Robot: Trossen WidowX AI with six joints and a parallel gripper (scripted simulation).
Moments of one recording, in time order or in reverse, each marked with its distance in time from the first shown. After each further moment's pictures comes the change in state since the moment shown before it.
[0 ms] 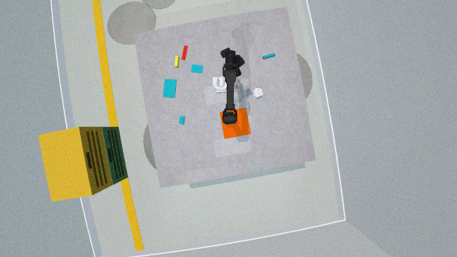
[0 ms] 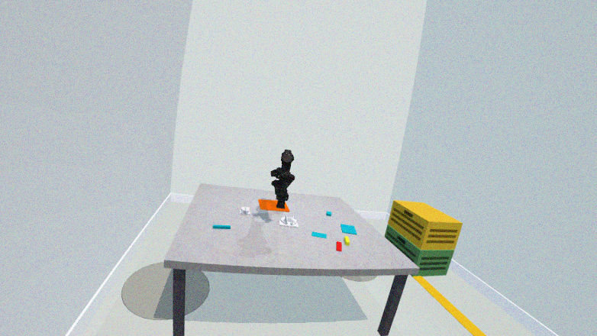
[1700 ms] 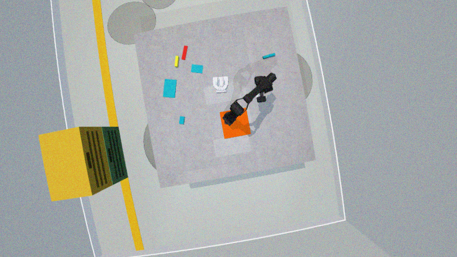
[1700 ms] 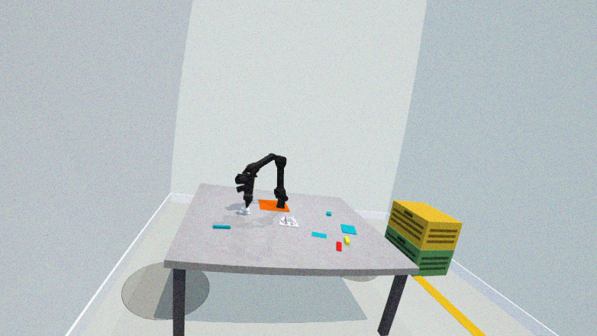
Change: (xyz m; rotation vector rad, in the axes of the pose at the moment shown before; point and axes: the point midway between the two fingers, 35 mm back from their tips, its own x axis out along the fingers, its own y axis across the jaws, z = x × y) arm 0.039 -0.300 0.081 0.292 0.250 -0.657
